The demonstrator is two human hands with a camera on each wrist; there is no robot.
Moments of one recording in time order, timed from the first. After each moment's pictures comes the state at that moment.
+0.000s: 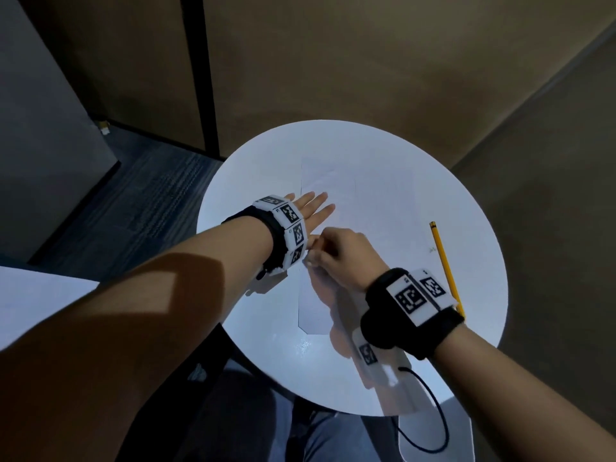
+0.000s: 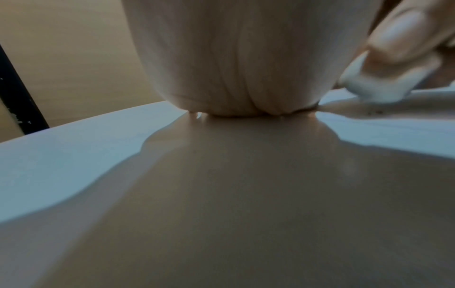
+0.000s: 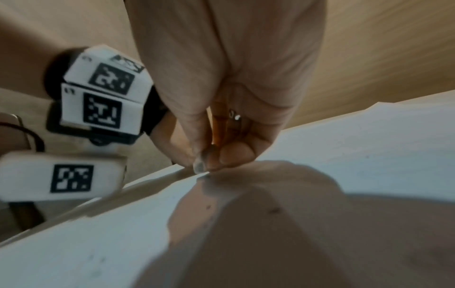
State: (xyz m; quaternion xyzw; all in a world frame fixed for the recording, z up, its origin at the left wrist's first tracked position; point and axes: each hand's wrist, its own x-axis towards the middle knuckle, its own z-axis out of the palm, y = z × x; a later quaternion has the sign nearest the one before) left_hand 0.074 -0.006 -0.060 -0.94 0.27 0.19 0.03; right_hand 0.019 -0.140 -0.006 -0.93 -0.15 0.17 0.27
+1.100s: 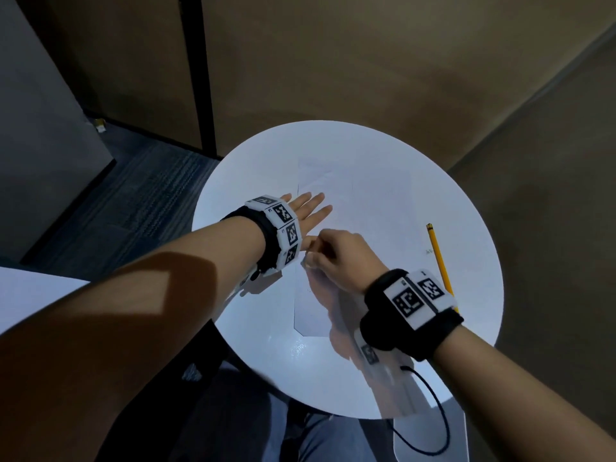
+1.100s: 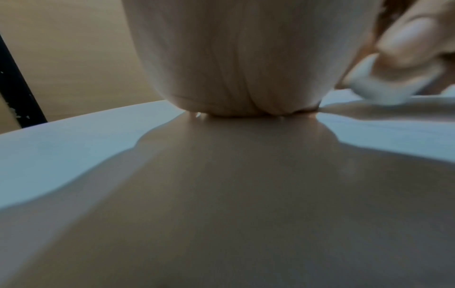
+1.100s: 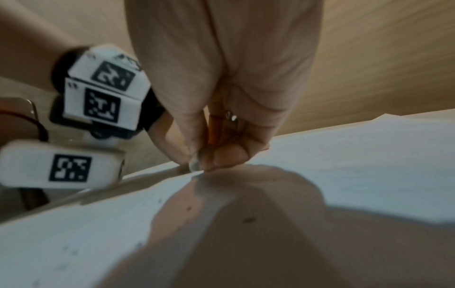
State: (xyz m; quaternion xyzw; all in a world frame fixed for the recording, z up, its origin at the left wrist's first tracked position) left_hand 0.073 -0.007 -0.058 -0.95 0.27 0.18 0.01; right_hand 0.020 -0.143 -0.006 -0.94 -0.17 0.18 0.24
